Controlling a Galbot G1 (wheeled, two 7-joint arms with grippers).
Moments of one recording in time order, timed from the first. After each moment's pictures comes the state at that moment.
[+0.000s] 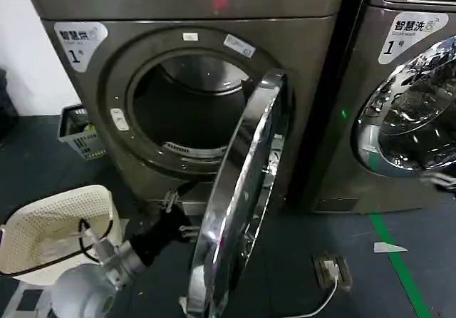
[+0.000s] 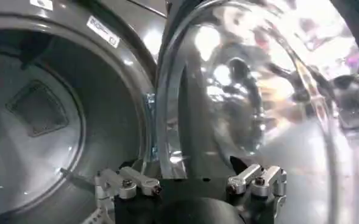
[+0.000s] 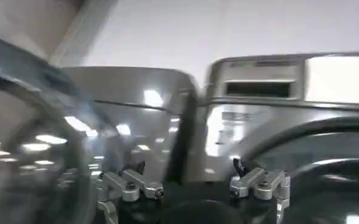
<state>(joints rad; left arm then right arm) 1.29 -0.93 -0.33 -2.19 -0.51 0.11 0.48 -1.36 1.10 1.50 1.94 0.58 0.02 -0.39</state>
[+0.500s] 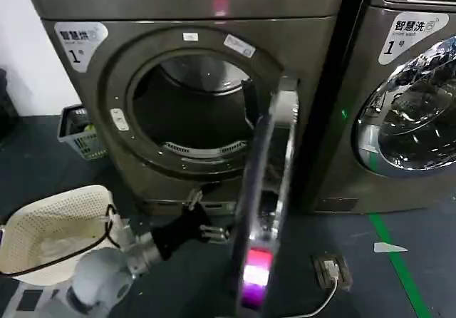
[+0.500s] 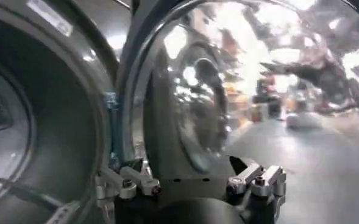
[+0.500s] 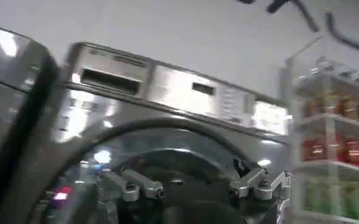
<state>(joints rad) 1.04 -0.85 -0.01 -2.10 -0.57 0.07 0.44 -1.40 1.11 1.70 1.91 0.58 -0.09 -0.15</state>
